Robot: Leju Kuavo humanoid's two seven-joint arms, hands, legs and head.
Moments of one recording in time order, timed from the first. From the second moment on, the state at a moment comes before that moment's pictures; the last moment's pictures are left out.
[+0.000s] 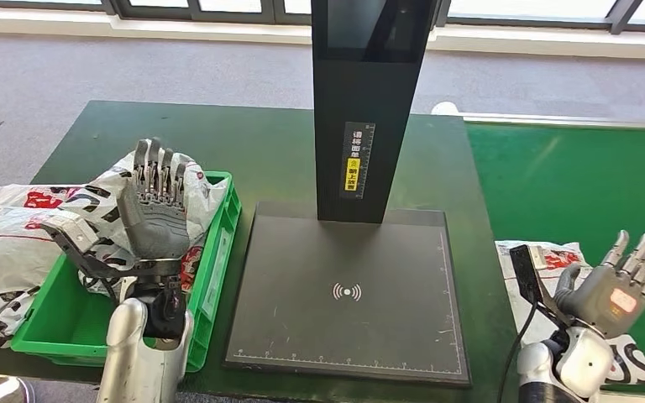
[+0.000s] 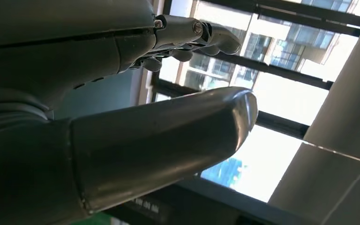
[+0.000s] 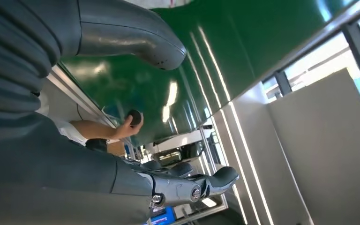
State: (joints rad) left arm -0.17 -0.28 0.03 -1.55 0.20 -0.18 -0.49; right arm -0.20 0.08 -0.50 -1.22 1.31 -0.60 -0.01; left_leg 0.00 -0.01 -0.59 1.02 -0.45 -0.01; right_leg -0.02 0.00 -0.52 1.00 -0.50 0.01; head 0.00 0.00
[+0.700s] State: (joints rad) left arm -0.14 -0.26 -0.11 -1.58 0.20 -0.37 -0.47; right arm -0.31 -0.05 -0.58 -0.78 1.18 -0.08 0.00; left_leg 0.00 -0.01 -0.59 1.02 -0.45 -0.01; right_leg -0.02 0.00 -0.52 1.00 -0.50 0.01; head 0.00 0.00
